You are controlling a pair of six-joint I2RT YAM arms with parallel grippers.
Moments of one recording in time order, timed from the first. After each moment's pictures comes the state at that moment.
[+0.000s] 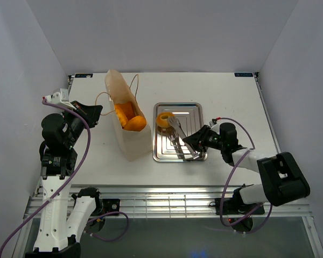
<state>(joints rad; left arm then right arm) 0.00 0.71 0.99 -0.35 0.27 -0.56 0.33 1.38 0.38 0.55 -0.69 1.22</state>
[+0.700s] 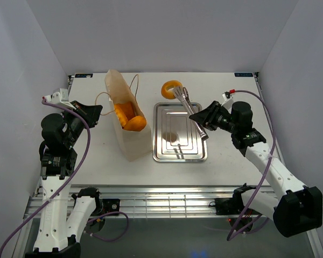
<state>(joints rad) 0.00 0.71 1.00 -0.35 0.27 -0.56 0.31 1.07 0.73 0.03 -0.52 0.93</state>
